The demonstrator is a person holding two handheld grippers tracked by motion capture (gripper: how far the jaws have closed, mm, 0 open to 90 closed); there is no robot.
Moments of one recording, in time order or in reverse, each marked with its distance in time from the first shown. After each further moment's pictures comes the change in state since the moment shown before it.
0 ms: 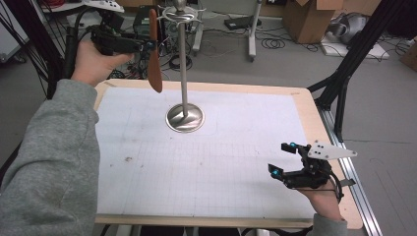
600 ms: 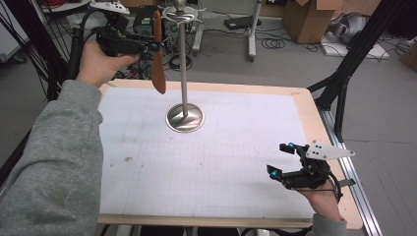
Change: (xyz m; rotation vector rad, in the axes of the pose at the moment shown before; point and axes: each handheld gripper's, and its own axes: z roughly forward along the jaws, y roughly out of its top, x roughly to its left) left arm -0.004 -0.001 0.010 0.021 -0.001 0.006; right arm 0.002 0.001 0.002 0.014 0.010 -0.009
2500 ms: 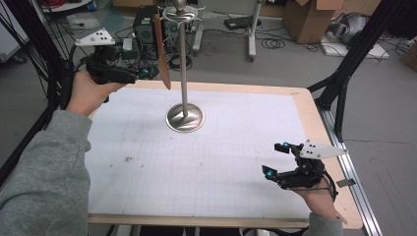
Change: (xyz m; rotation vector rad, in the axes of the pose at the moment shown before) left arm -0.011 -0.064 -0.025 -0.138 0.034 0.047; right arm 0.005 0.004 0.010 0.005 0.026 -0.019
